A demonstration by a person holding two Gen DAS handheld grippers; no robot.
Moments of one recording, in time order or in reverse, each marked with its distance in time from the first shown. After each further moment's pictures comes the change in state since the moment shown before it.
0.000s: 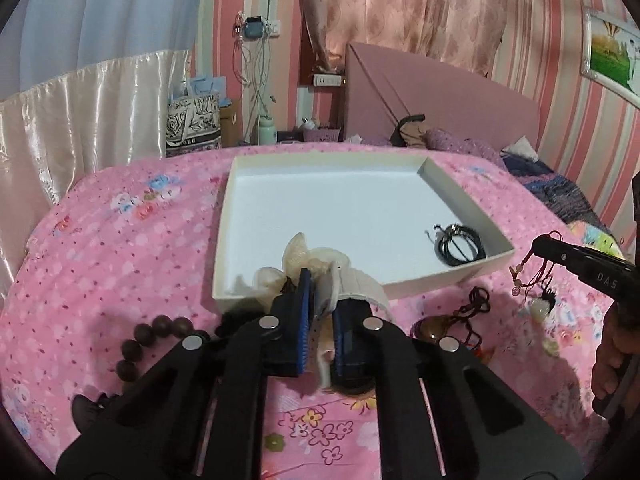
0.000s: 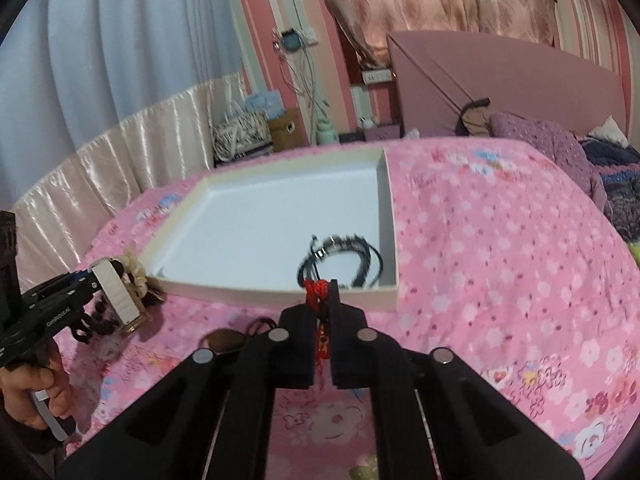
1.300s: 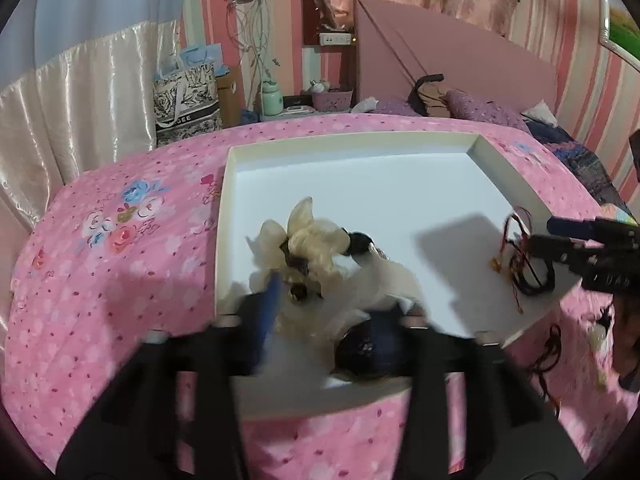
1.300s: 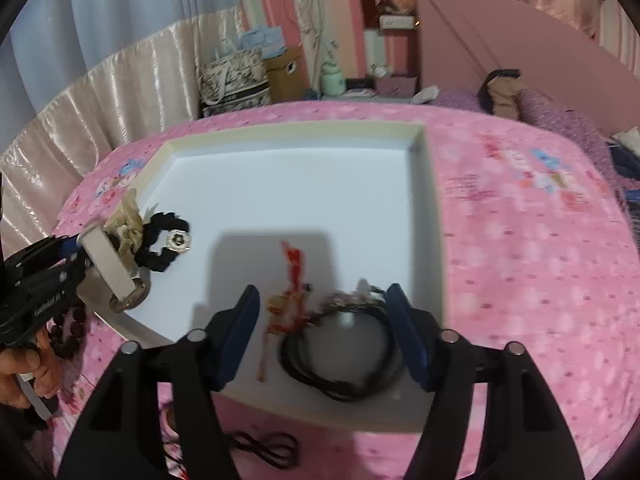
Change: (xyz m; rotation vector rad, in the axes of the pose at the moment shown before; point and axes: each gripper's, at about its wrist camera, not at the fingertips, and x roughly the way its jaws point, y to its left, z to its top) left arm 0.101 0.027 0.042 0.056 0.158 0.038; right arm 0.111 -0.002 0.045 -0.089 0.256 -0.051
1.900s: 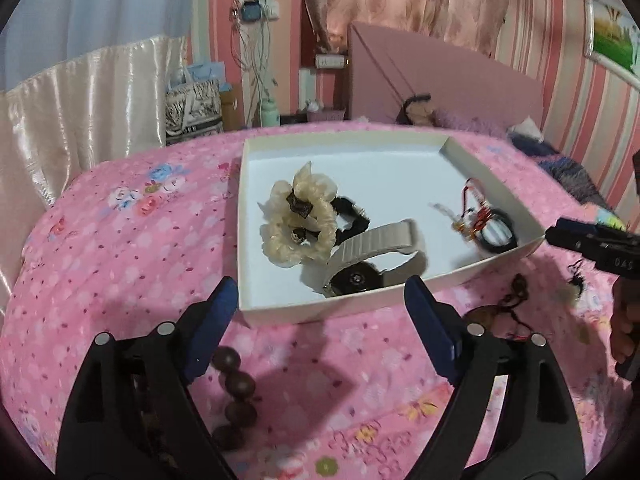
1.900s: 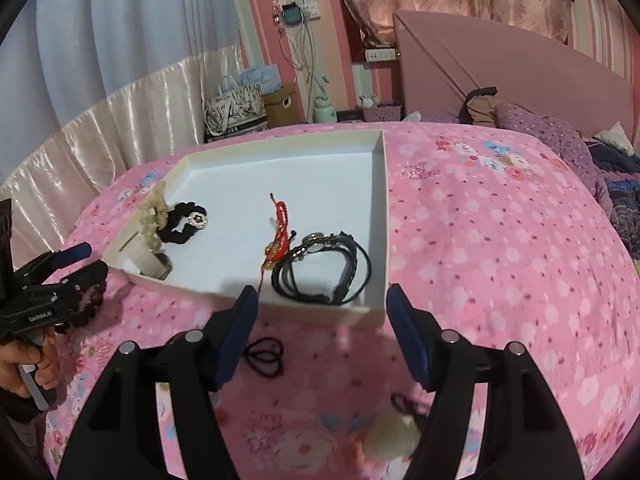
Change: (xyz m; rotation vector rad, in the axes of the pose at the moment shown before) left arm -0.065 0.006 -0.056 -0.023 -0.108 -0.033; right arm -0.064 -0.011 -0.062 0.045 -0.162 0.008
